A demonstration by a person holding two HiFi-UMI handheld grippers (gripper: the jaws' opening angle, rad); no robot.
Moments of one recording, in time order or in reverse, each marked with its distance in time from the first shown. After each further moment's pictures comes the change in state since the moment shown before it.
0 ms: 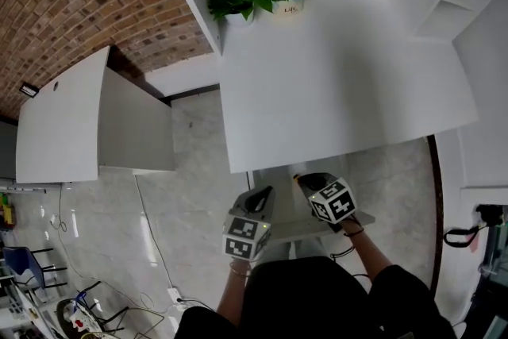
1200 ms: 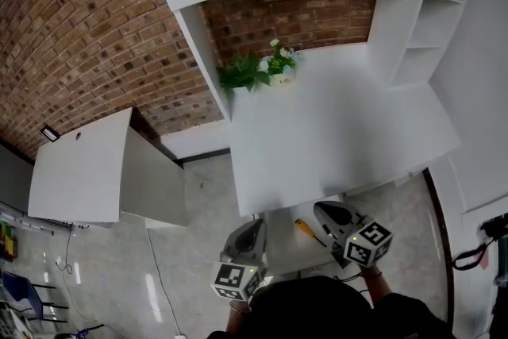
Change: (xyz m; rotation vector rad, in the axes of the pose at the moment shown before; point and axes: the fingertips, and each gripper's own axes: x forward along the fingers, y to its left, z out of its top) left arm -0.112 -0.018 0.115 0.048 -0.435 0.060; right arm -0.198 0.049 0.136 0.048 -0.679 0.042
